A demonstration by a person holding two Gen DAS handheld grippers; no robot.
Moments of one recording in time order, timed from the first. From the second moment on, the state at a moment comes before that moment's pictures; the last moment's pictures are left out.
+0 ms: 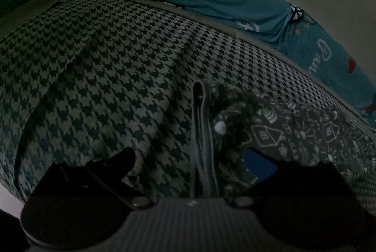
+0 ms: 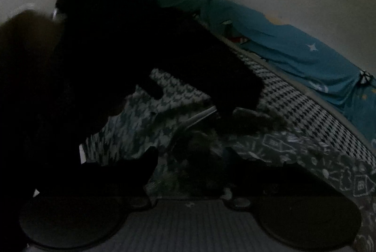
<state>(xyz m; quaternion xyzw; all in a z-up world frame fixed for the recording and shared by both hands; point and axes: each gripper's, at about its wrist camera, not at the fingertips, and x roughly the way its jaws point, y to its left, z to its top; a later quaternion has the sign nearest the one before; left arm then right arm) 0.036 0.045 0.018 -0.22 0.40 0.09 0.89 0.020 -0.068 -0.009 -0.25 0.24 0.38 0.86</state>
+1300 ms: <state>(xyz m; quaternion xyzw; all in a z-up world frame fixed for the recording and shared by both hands) 0.053 0.073 0.042 -0.30 0.39 -0.02 0.87 0.045 -0.083 0.007 -0.15 0.26 0.32 0.90</state>
